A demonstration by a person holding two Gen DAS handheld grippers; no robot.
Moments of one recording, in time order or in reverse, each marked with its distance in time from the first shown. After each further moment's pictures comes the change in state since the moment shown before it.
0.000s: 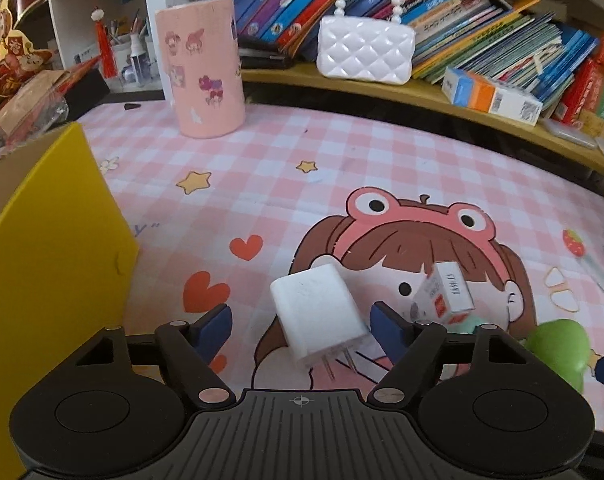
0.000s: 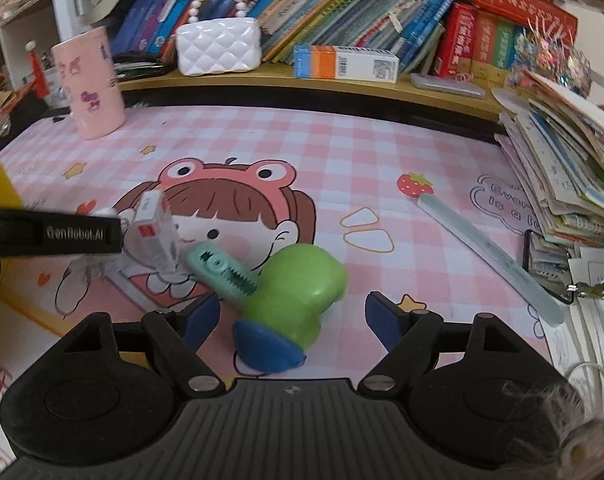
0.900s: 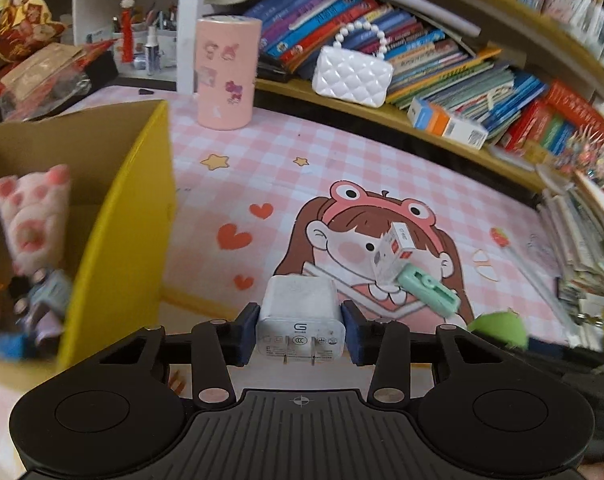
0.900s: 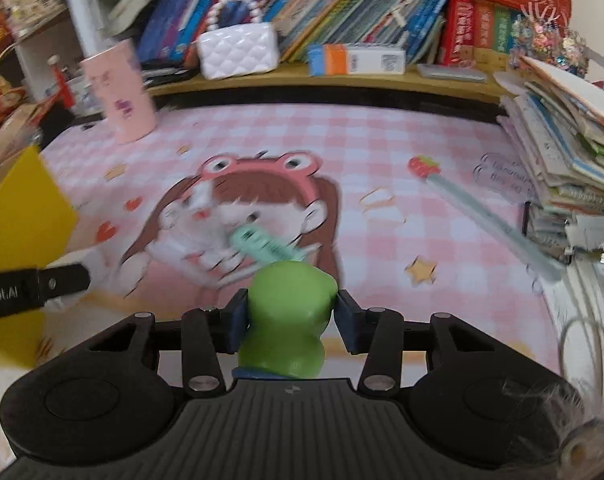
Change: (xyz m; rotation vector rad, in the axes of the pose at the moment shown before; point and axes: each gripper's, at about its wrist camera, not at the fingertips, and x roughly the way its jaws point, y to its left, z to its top) left arm -0.104 0.054 -0.041 -0.090 -0.022 -0.172; right arm -0.054 0.012 -0.014 0.034 0.041 0.095
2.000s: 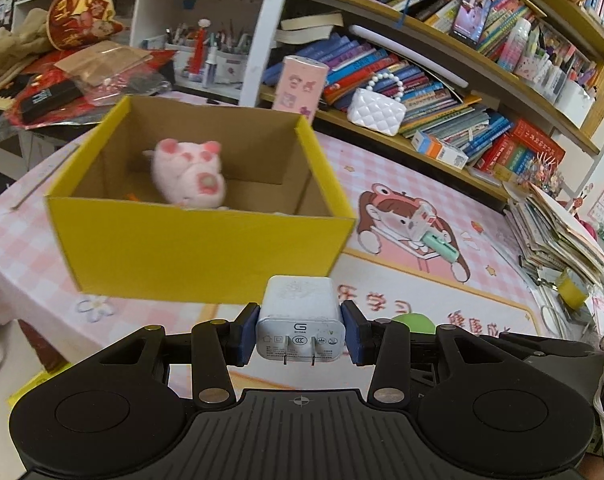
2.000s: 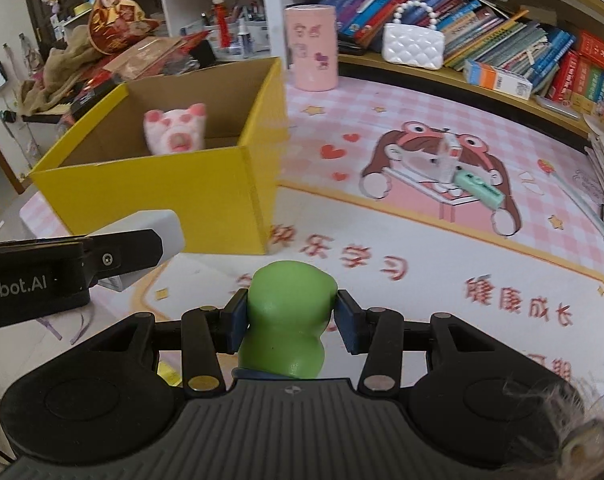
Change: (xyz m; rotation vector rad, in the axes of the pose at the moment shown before) left arm -0.140 0.146 -0.076 -0.029 -0.079 -0.098; right arm -0.090 0.201 -0.095 -0.198 0.021 0.123
